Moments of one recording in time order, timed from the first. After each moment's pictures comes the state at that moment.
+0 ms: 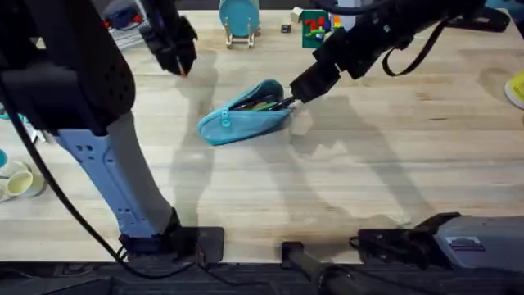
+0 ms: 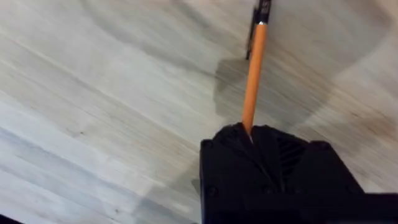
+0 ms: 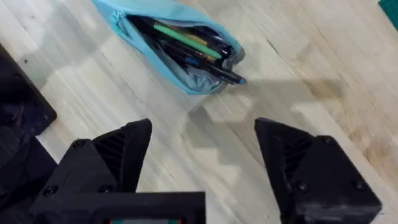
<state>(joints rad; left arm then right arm) 0.01 2.12 1.88 -1.30 -0.13 -0.59 0.45 1.53 1.50 -1.11 -0.32 -0.29</state>
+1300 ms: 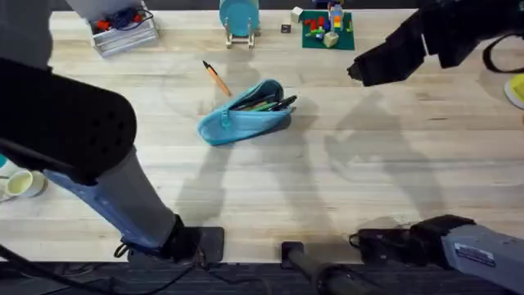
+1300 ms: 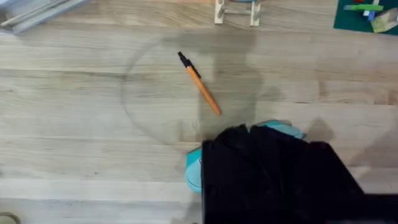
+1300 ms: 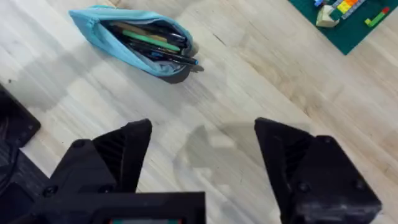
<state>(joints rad) -0.24 1.91 2.32 -1.53 -0.10 -0.28 0.24 1.27 1.50 -1.21 -0.32 -0.35</state>
